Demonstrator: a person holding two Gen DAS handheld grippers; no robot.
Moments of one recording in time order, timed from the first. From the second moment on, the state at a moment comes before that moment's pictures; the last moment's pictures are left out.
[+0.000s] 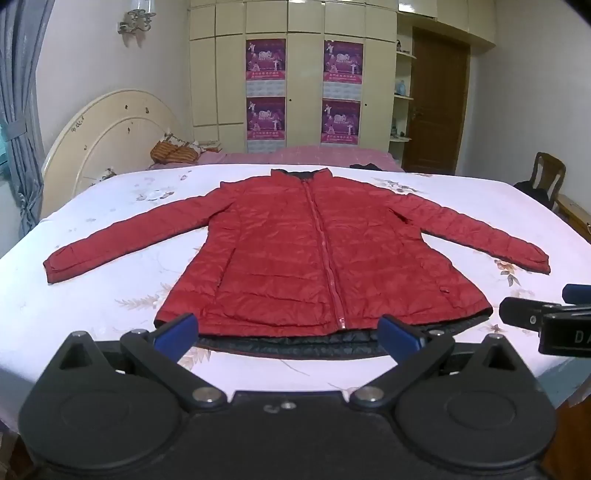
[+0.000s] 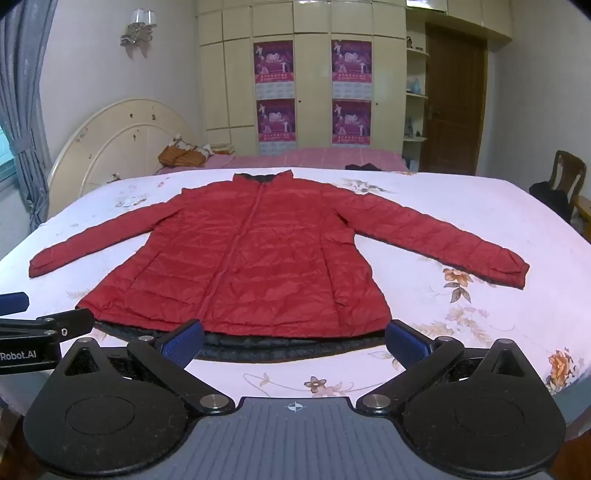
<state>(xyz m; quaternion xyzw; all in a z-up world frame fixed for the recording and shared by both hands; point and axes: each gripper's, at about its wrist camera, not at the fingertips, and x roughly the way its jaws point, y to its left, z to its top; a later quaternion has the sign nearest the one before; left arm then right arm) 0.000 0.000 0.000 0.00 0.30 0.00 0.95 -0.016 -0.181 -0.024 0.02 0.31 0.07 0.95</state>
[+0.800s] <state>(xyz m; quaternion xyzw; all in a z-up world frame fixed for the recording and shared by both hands) 0.002 0.001 0.001 0.01 0.31 0.00 0.95 -0.014 -0.184 -0.021 0.03 0.31 0.07 0.95</state>
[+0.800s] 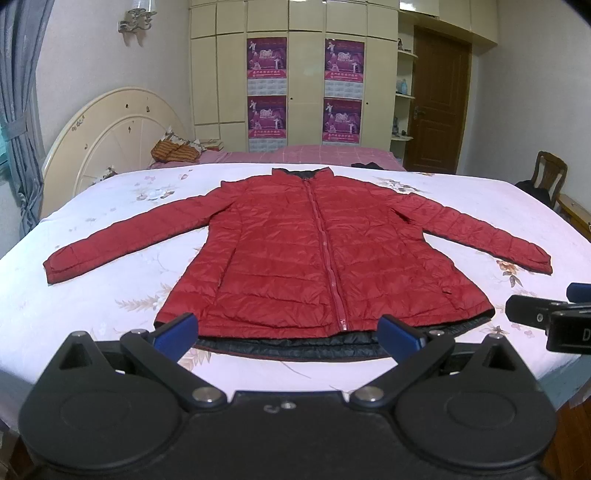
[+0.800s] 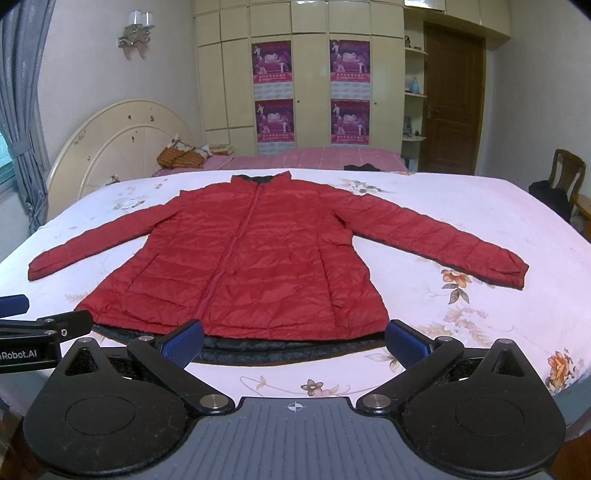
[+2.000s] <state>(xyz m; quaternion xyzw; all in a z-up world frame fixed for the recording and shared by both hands) 0.004 0.007 0.003 0.01 0.30 0.00 0.95 -0.012 -0.183 -0.018 0.02 0.30 0.07 0.95</state>
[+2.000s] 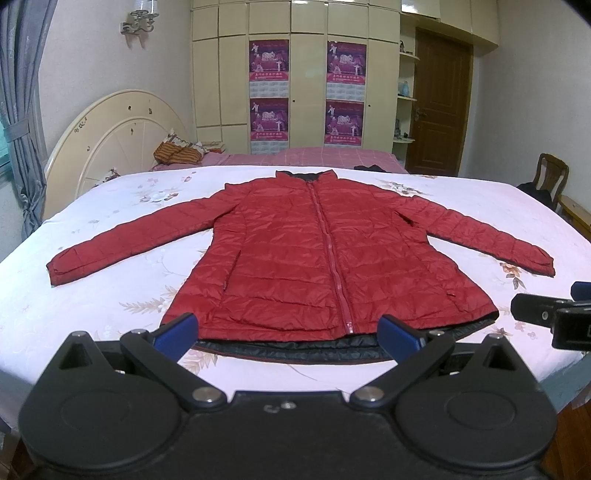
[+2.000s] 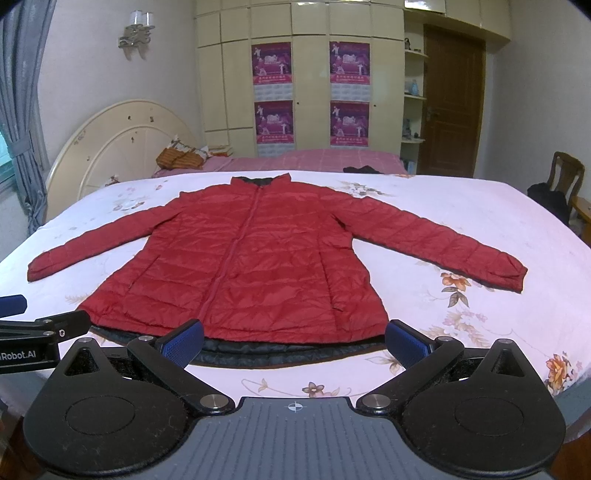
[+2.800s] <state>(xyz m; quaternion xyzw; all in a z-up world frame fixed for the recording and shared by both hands) 0.004 0.009 0.002 0.01 0.30 0.00 0.95 -0.012 -0.183 -0.017 0.02 0.30 0.07 0.95</state>
